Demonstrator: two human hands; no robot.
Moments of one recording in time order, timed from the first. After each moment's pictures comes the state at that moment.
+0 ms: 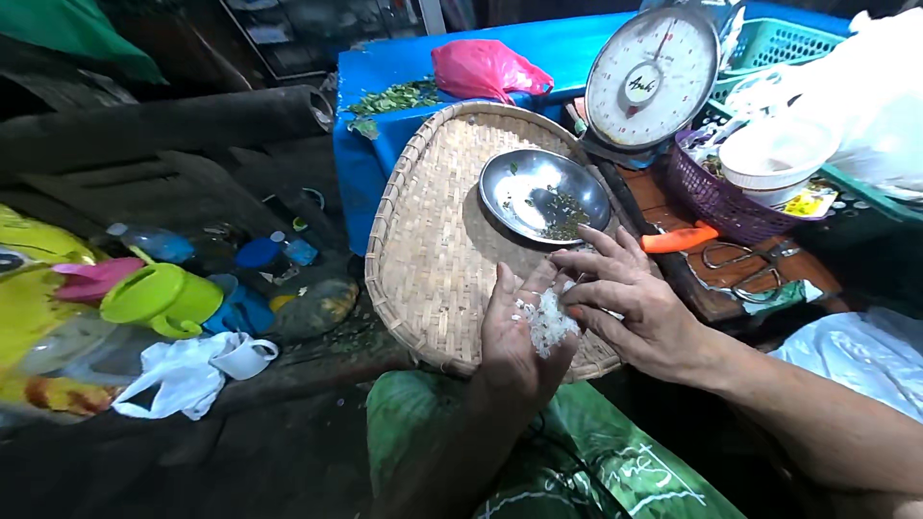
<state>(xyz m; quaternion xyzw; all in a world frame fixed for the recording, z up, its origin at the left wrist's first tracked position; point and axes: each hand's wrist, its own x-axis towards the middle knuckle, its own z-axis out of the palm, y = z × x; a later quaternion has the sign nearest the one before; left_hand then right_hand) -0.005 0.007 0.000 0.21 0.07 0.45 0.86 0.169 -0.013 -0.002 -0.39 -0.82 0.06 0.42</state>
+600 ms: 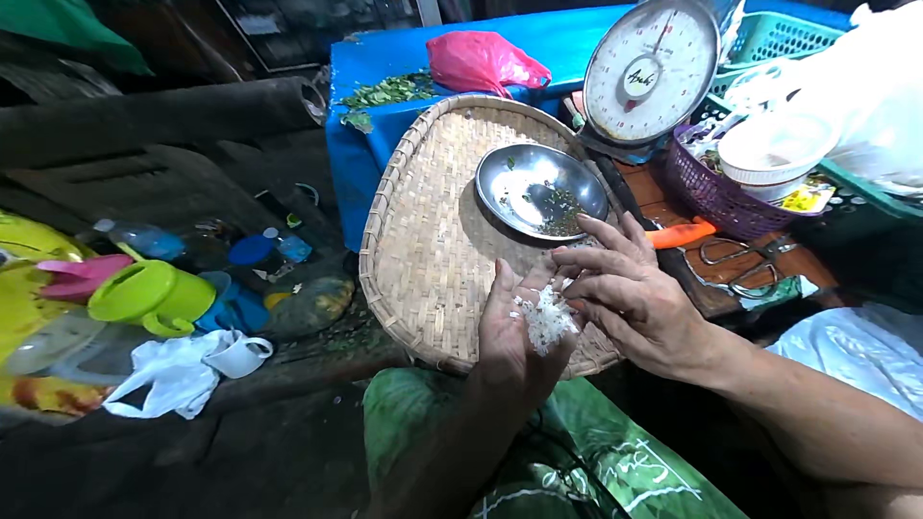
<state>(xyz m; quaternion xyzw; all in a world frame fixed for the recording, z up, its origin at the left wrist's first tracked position) -0.006 0.009 0.000 0.19 0.05 0.42 0.89 0.168 -0.015 0.007 -0.37 -0.82 0.01 0.44</state>
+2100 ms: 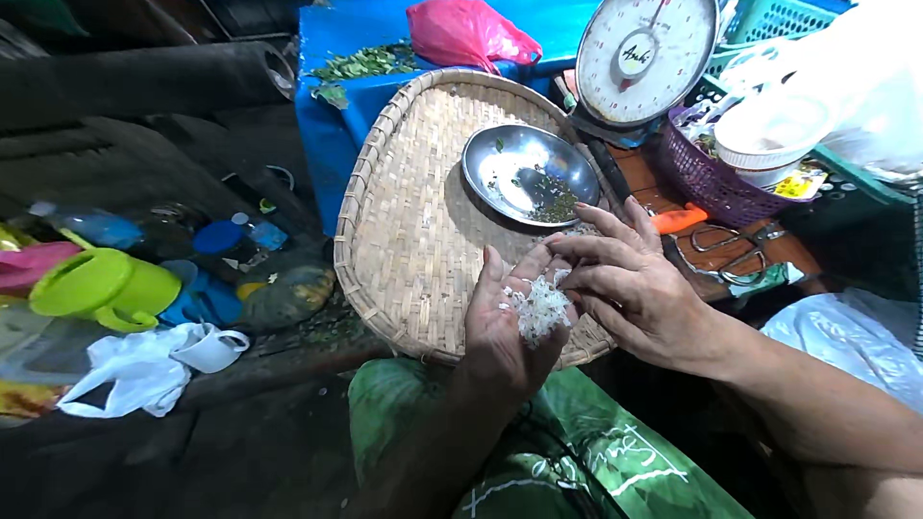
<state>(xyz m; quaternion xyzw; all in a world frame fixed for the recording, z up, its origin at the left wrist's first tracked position) -0.010 0.007 -0.003 0.24 0.05 0.42 0.88 0.174 -0.020 0.011 -0.39 -0.83 -0.02 0.39</state>
